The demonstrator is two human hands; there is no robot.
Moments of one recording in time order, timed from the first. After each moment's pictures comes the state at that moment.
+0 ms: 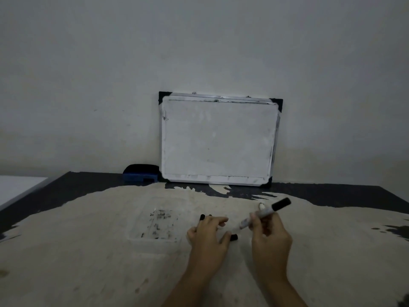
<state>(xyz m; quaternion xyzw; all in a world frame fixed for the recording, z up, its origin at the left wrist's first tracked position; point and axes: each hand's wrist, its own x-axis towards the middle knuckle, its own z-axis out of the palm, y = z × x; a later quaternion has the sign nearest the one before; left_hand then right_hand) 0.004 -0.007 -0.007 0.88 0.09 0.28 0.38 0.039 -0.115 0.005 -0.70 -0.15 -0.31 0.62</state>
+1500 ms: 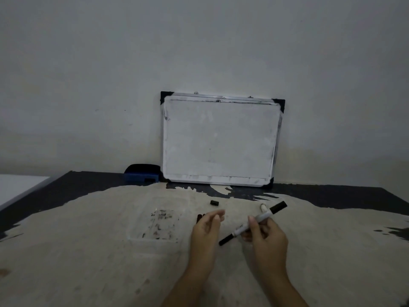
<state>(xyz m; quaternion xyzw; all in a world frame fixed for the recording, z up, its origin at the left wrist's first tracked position) 0.008 -0.005 -0.007 0.66 0.08 0.28 0.69 0.038 -0.114 0.004 -0.70 -0.12 -0.17 0.68</state>
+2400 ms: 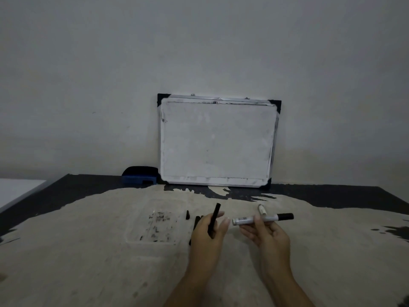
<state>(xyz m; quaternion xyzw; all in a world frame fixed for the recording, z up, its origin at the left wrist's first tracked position) 0.007 -0.007 -0.008 0.75 0.07 0.31 0.57 0.048 -0.123 0.007 -0.53 -0.06 -0.04 0.85</state>
